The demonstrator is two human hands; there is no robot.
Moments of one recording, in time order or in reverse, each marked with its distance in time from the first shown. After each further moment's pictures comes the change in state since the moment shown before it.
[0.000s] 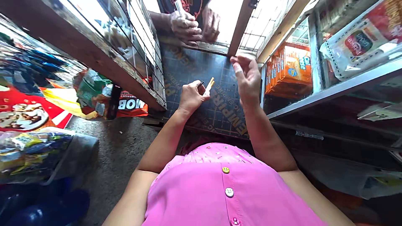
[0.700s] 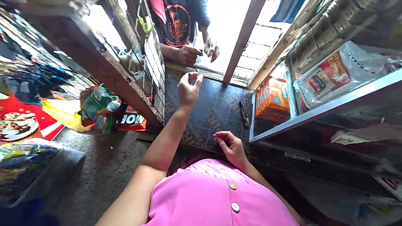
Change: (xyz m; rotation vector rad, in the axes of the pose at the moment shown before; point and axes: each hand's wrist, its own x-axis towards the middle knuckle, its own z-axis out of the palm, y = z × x) left_hand 0.064 0.022 -0.014 -0.371 0.439 0.089; right_hand -0.135 0.029 -0.025 -0.029 -0.301 -0.010
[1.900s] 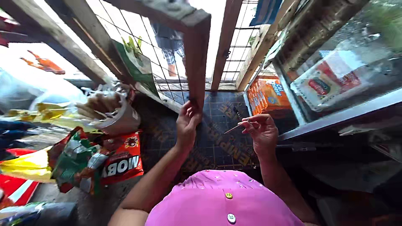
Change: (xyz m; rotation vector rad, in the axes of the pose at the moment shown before) left_hand -0.040 0.007 -0.013 -0.666 -0.335 -0.116; right_hand 0.066 -0.046 -0.033 0.156 0.597 -0.053
